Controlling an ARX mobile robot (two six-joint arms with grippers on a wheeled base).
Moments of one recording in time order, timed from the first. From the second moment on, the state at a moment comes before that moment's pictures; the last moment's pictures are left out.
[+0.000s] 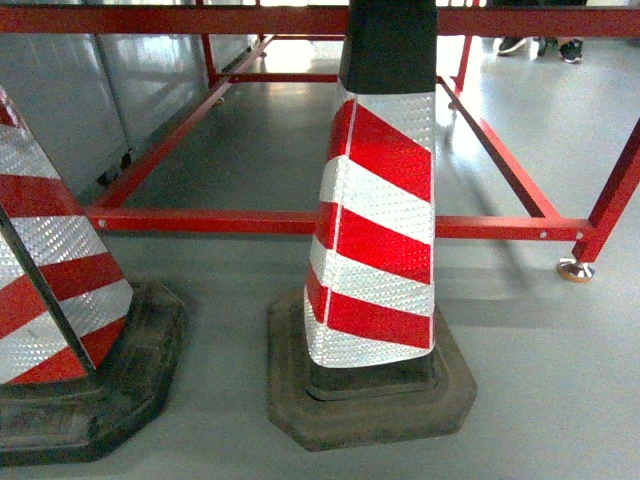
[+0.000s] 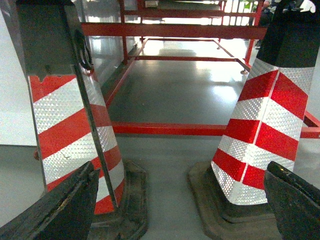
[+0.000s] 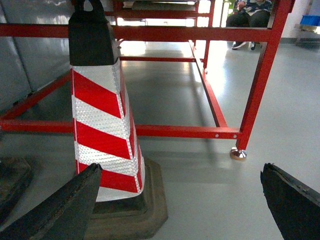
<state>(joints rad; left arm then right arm) 0.00 0.01 0.02 0.00 0.00 0.00 0.00 0.00 0.01 0.00 0.00 0.01</state>
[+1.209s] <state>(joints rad) 0.00 0.01 0.02 0.00 0.00 0.00 0.00 0.00 0.01 0.00 0.00 0.01</state>
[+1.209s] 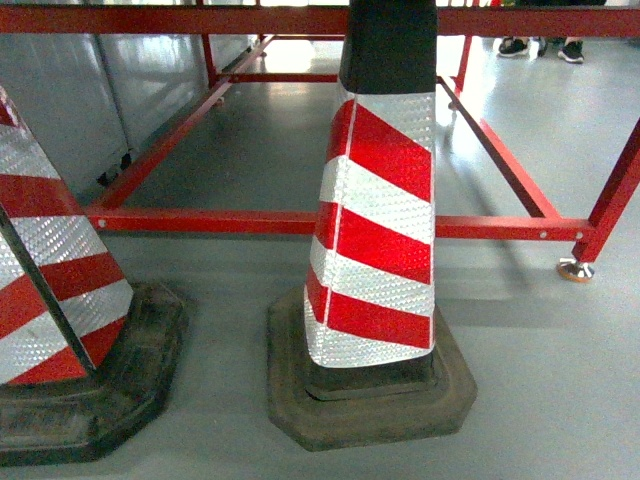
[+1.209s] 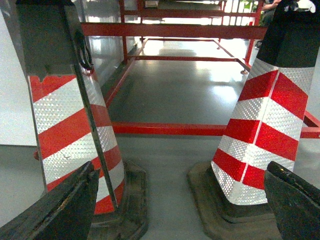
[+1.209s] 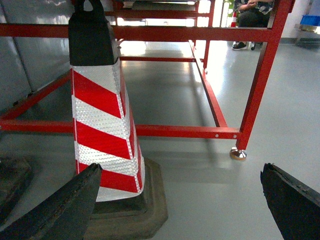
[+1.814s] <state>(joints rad) 0.00 0.01 0.02 -0.01 0.00 0.00 0.00 0.00 0.01 -0.01 0.00 0.01</state>
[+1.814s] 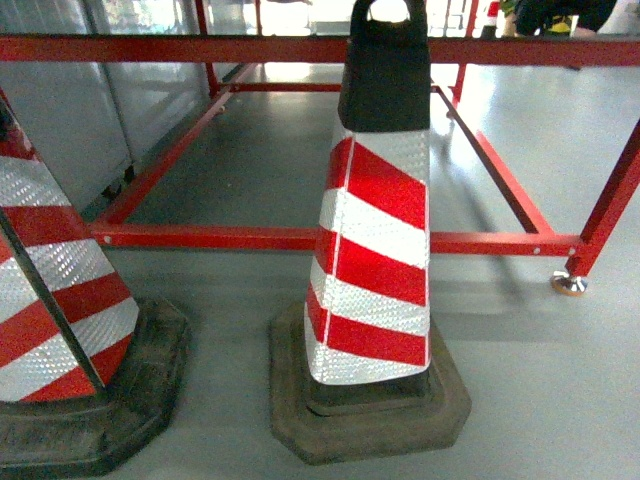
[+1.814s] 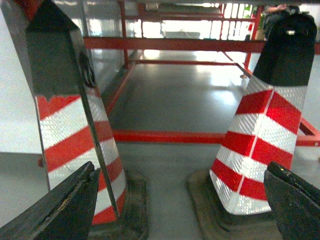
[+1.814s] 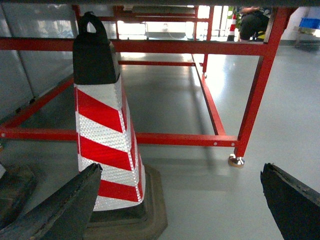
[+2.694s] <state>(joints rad) 0.00 0.01 0.02 0.00 0.00 0.00 0.00 0.00 0.01 0.00 0.00 0.00</state>
